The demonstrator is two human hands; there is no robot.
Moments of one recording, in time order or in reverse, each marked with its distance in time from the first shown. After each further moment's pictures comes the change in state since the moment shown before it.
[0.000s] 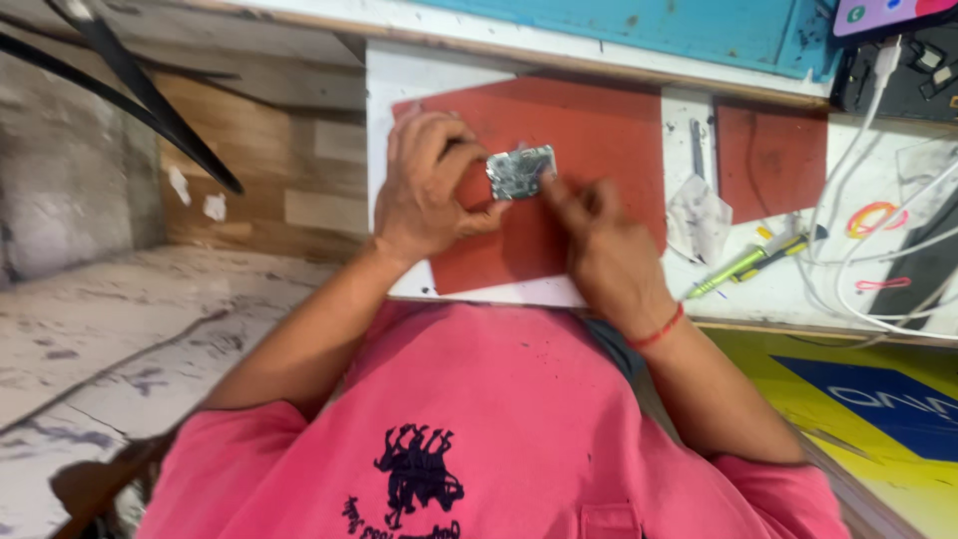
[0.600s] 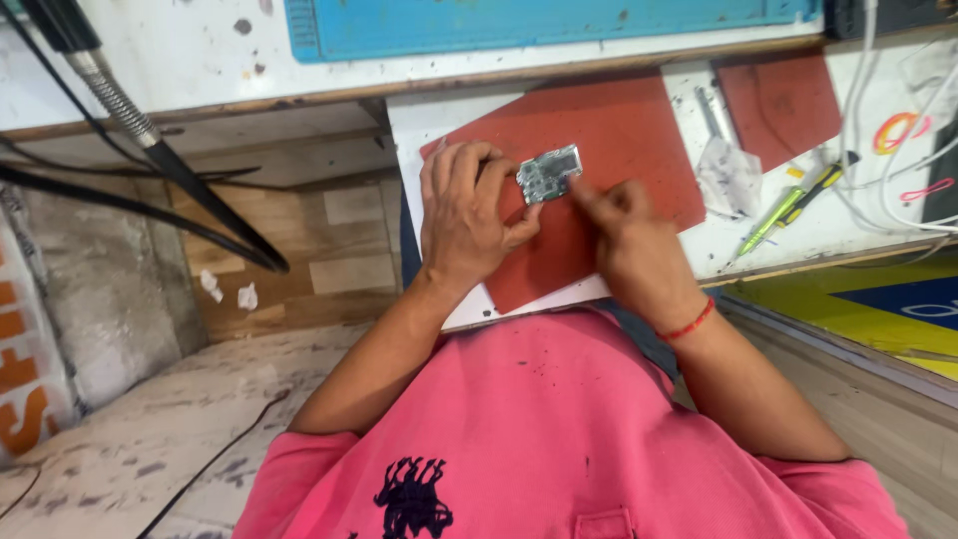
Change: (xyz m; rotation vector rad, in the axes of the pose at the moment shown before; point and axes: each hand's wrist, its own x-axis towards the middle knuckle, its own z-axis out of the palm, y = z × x) left_hand 0.003 -0.009 -0.008 -0.033 -0.045 -0.013; right_hand -0.001 -0.041 0.021 0.036 0.155 0.208
